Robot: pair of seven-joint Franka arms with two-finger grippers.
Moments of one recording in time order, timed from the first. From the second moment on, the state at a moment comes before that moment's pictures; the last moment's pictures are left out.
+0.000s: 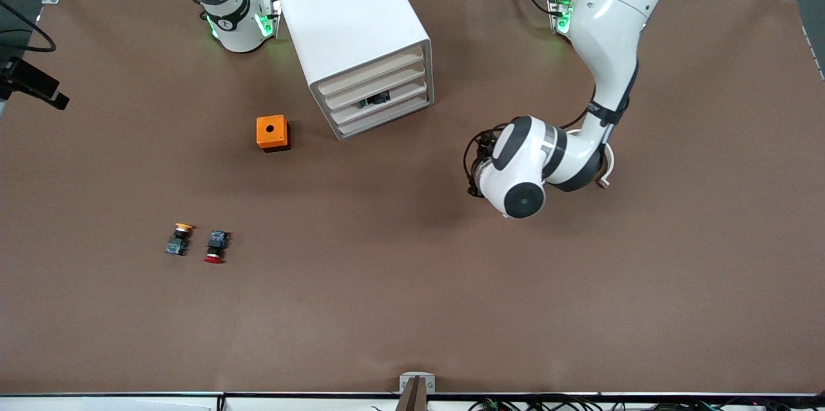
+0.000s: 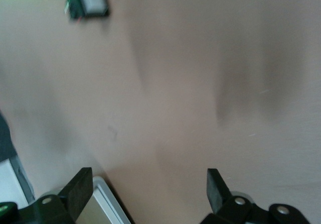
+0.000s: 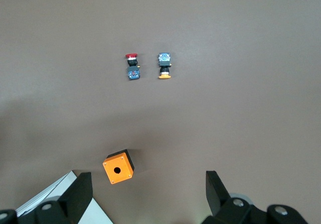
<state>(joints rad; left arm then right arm) -0.47 0.73 -0.11 -1.51 -0.37 1.75 -1.87 0.01 -0.03 -0.09 -1.48 0.01 1.45 0.14</state>
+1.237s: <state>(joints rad) -0.62 0.82 -0.11 -1.51 -0.82 1.68 -2.37 0.01 0.01 -0.07 -1.53 0.02 1.51 0.26</state>
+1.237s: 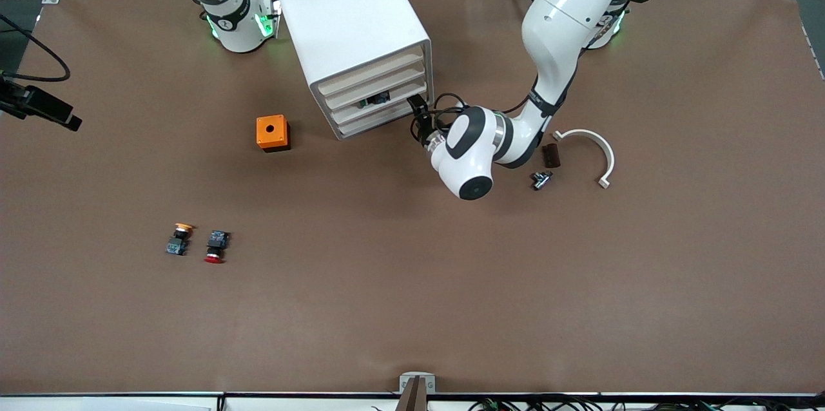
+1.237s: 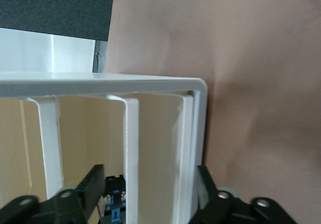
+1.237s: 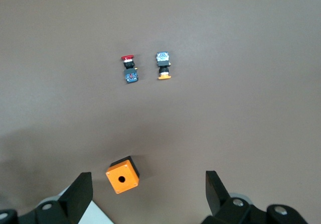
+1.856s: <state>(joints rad) -0.67 0.84 -0.11 -1.51 -0.85 1.68 -2.38 0.26 0.08 -0.06 -1.55 0.02 1.55 0.96</state>
